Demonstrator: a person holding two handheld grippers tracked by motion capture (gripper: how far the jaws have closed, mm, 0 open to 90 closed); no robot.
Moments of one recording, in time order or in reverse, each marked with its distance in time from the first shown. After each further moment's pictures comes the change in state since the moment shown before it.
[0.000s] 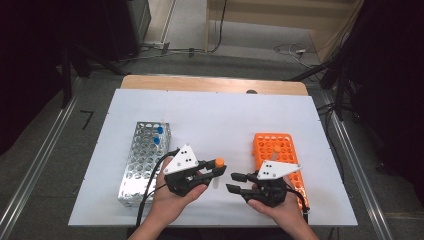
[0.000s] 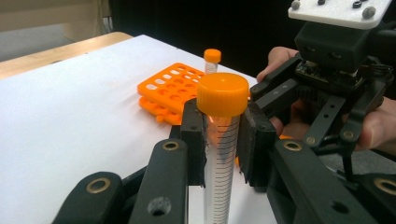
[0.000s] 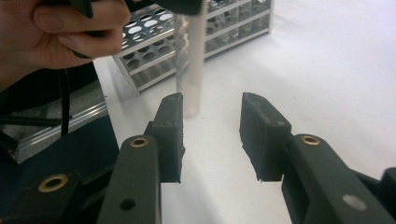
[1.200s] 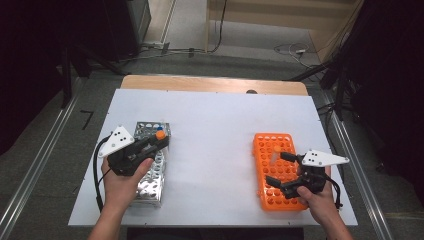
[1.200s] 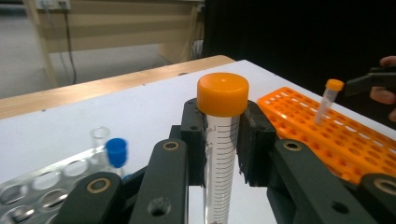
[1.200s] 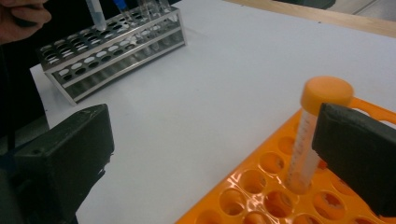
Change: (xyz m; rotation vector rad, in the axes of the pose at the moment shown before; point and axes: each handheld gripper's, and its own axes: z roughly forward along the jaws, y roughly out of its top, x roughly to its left) left arm 0.077 -0.009 -0.092 -0.114 0.326 -0.087; right arm -0.062 -0.024 -0.071 -0.093 -0.162 0.082
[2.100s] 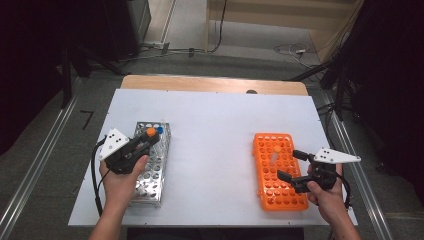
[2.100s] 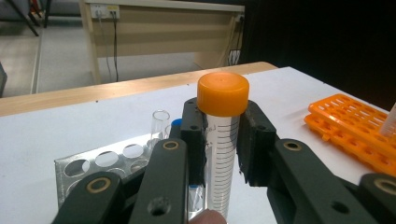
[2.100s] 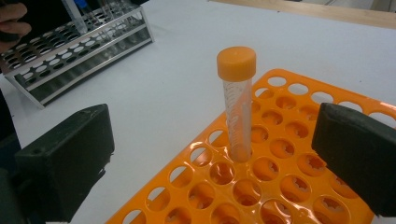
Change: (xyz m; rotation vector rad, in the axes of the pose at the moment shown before) left arm 0.016 -0.024 0.007 -0.045 0.142 -0.007; right arm -0.027 -0.012 -0.015 -0.003 -0.072 0.060
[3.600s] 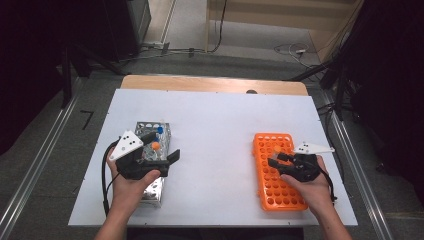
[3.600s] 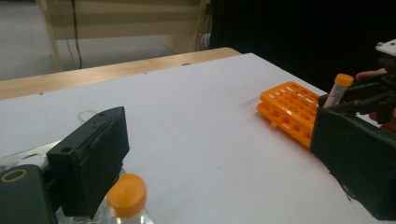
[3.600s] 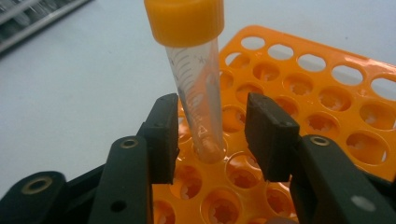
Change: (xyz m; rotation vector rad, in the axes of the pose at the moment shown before) left arm -0.039 0.016 0.002 0.086 -0.138 -0.014; right arm -0.006 -0.001 0.046 0.169 -0.160 0.035
